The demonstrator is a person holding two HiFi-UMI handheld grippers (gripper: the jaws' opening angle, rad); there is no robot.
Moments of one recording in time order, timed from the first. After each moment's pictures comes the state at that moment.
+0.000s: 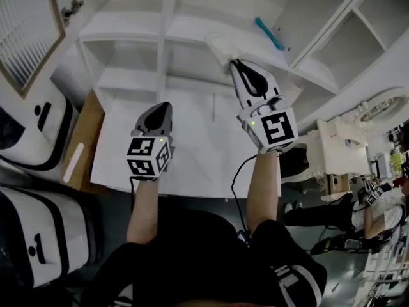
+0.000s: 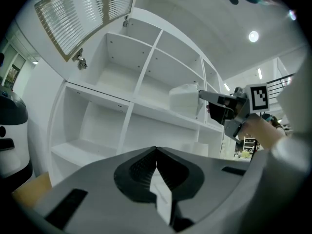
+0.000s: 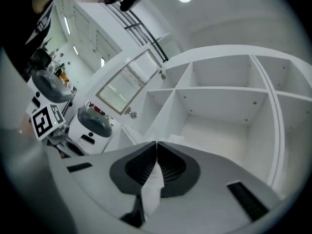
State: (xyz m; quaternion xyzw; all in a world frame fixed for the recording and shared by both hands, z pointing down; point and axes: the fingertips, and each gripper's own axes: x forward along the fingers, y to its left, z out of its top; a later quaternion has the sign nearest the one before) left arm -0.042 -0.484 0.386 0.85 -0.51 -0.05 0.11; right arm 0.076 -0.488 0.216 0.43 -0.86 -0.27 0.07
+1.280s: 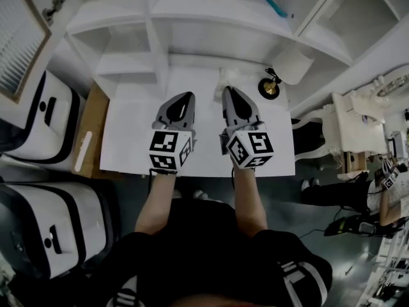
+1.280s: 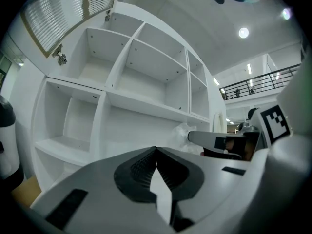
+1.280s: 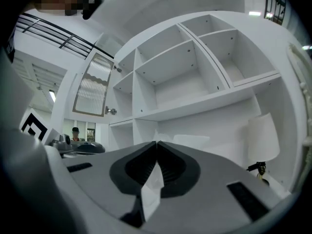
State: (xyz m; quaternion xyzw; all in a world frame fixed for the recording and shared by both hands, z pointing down) left arm 0.039 -0.464 0.406 0.88 -0.47 -0.02 0.08; right arm 0.131 -0.460 0.371 0.55 -0.84 0.03 -0.06
